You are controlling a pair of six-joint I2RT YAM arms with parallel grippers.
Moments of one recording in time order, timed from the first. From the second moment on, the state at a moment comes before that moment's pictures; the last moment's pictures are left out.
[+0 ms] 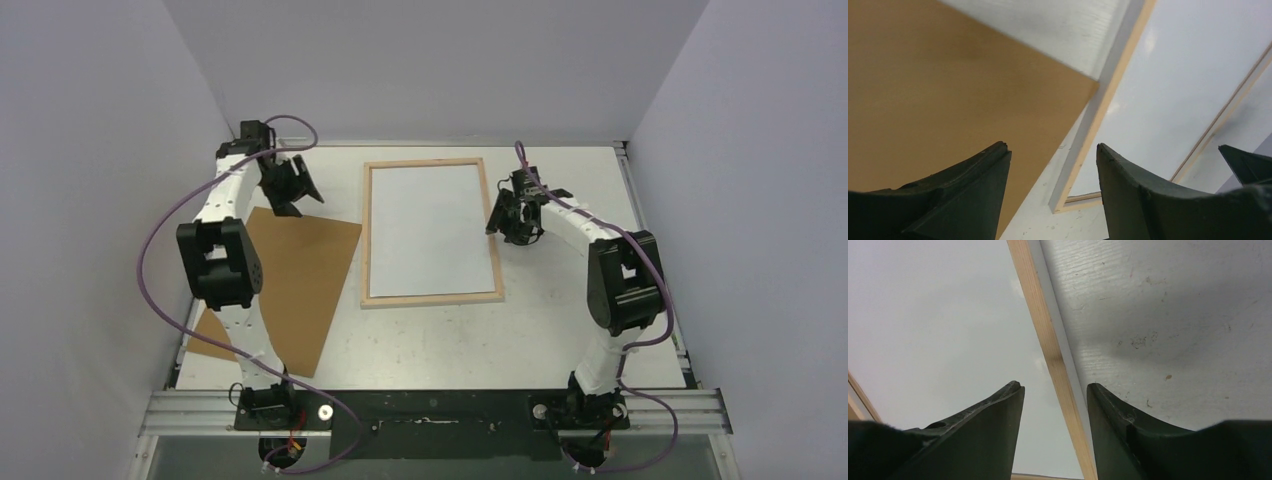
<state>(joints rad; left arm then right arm) 0.06 2.06 1.85 -0.97 0.31 -0.41 0.27 1.83 1.27 -0.47 -0.05 0.59</state>
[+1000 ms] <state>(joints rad) 0.40 1.55 1.13 -0.92 0.24 -0.46 0.70 1.81 1.31 -0.28 -0.27 0.70</state>
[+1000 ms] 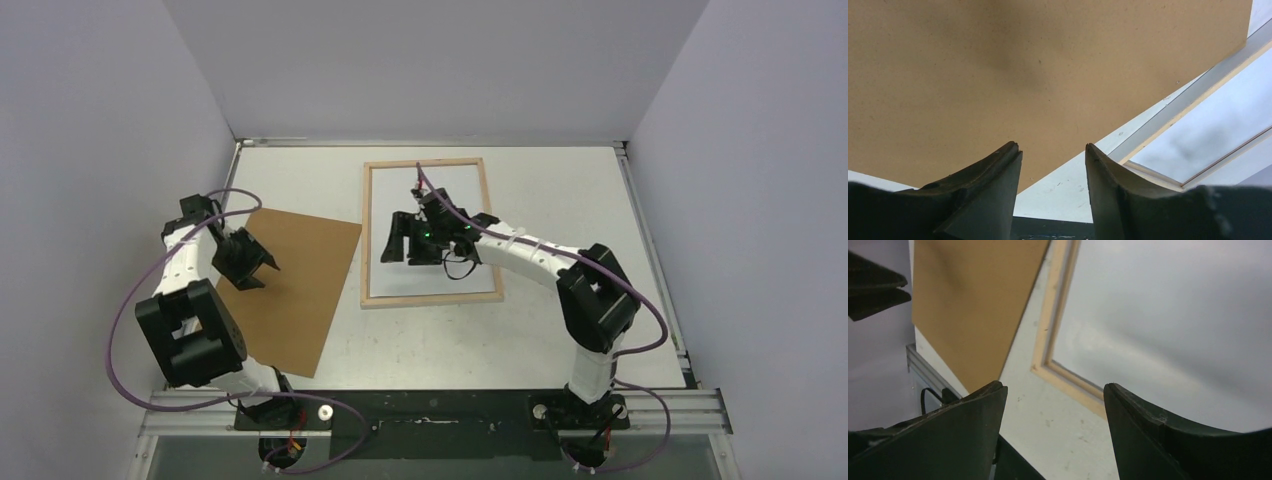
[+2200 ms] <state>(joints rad) 0.40 1.63 1.13 -0.81 0.16 -0.49 1.03 2.37 1.97 -0.56 0.06 0.89</state>
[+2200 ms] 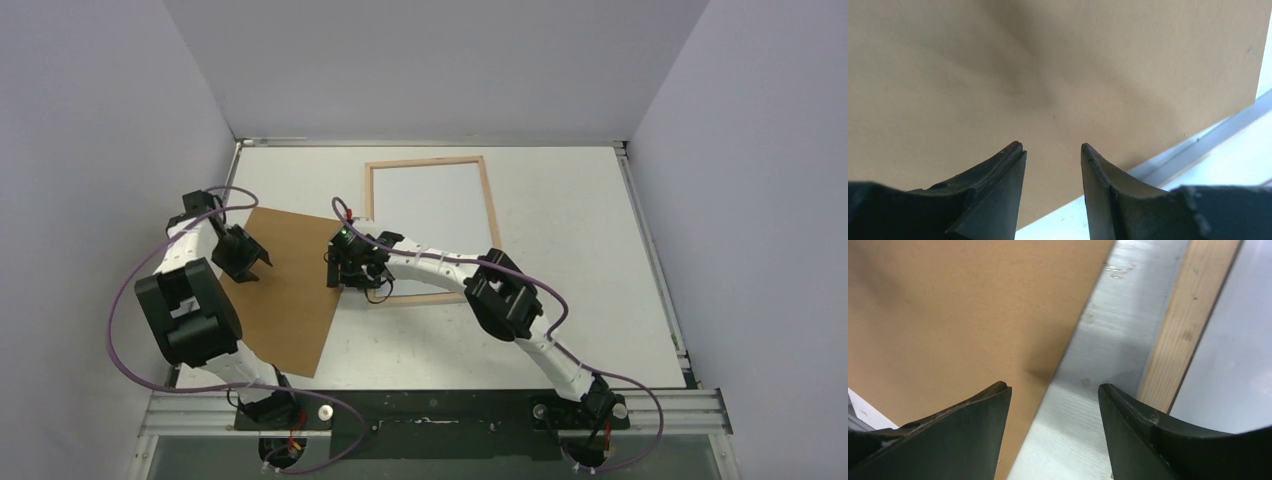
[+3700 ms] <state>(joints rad) 0.43 2.10 1.56 -0.78 -0.04 -0.12 0.95 2.35 1.87 -0.37 -0.13 1.09</state>
